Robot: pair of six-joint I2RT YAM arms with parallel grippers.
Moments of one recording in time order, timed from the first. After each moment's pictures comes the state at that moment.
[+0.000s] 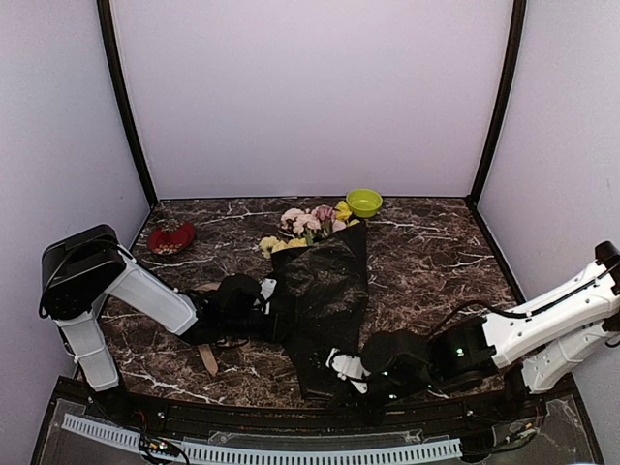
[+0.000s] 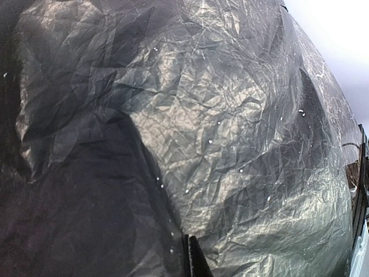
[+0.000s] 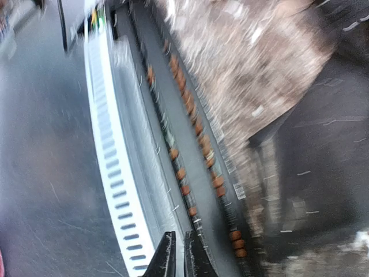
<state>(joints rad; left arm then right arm) -0.91 1.79 0.64 0.49 0.08 -0.55 1.54 1.41 0.74 -0.17 -0.04 0.37</state>
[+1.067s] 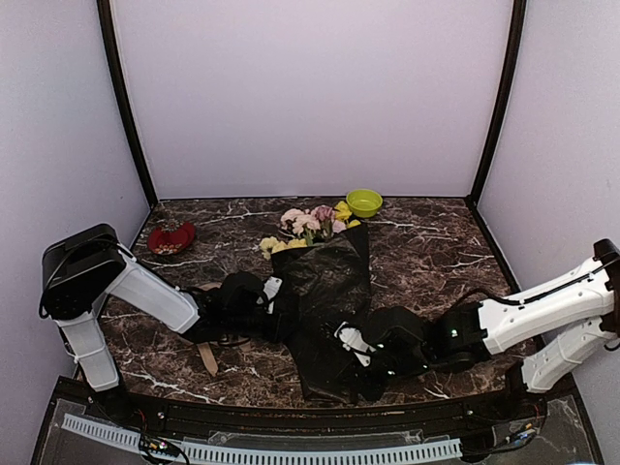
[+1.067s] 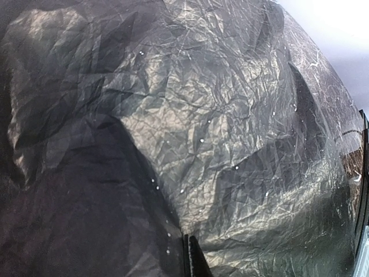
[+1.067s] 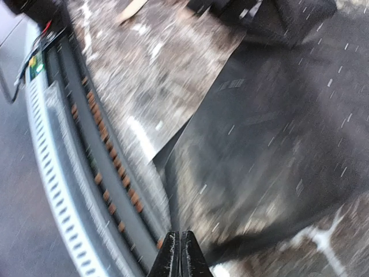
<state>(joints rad) -0.91 1.79 0.66 0.47 0.09 -0.47 1.39 1.37 0.71 -0.21 -0.01 0.41</state>
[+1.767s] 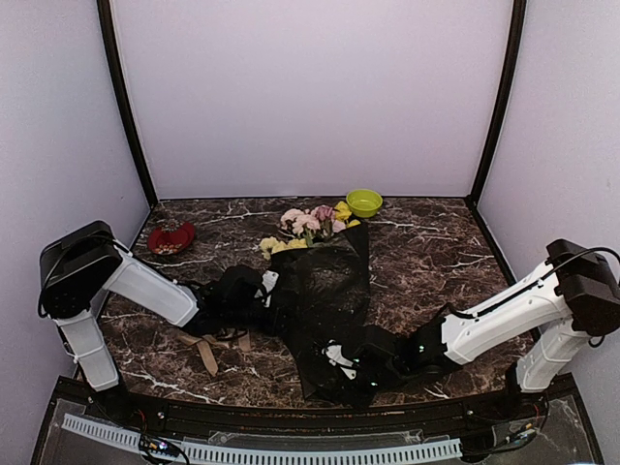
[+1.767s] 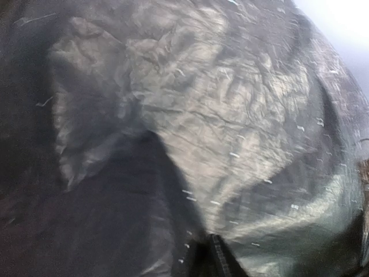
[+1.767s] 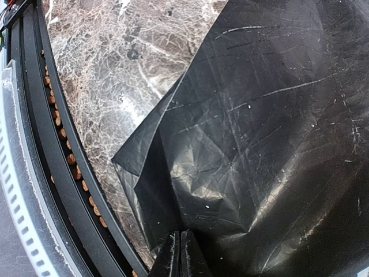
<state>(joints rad) -0.88 1.79 0.69 0.41 0.06 -0.44 1.36 1.61 0.71 -0.06 -0.05 0.40</state>
